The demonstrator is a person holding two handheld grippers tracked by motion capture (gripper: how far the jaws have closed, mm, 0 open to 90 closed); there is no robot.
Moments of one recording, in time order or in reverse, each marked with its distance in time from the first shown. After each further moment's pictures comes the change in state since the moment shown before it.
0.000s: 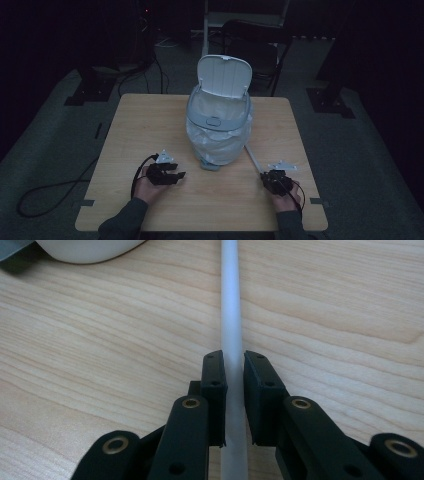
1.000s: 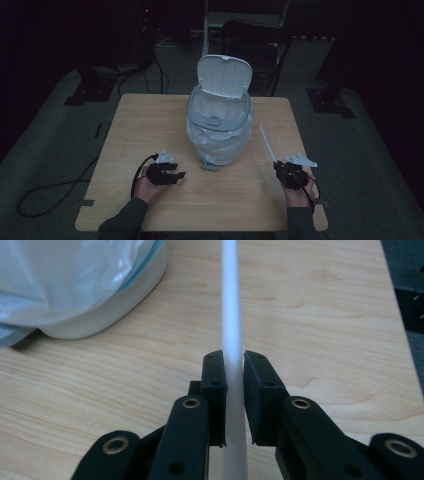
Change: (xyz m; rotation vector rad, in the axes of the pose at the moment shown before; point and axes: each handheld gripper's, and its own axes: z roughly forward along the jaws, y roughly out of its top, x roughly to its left) left arm 0.000 0.000 0.000 -0.003 -0.002 -0.004; right arm -0.022 0.023 -0.045 -0.149 -0.077 0.040
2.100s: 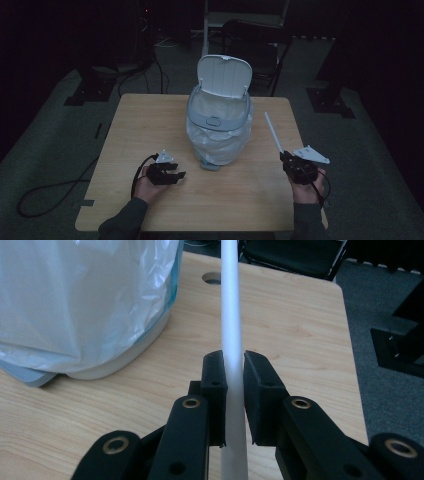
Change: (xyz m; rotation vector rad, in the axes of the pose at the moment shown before) left arm 0.000 0.000 0.000 -0.001 -0.003 -0.004; right arm -0.001 0.033 -0.039 -0.112 -0.021 -0.051
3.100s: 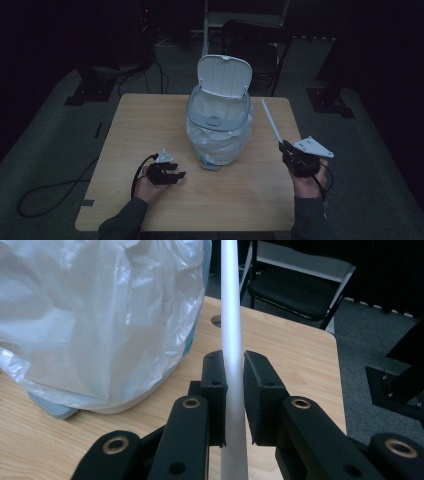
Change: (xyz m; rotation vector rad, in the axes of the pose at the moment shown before) left arm 0.000 0.000 0.000 0.001 -0.004 -0.005; right arm 0.011 0.038 -0.022 -0.094 0.015 -0.072
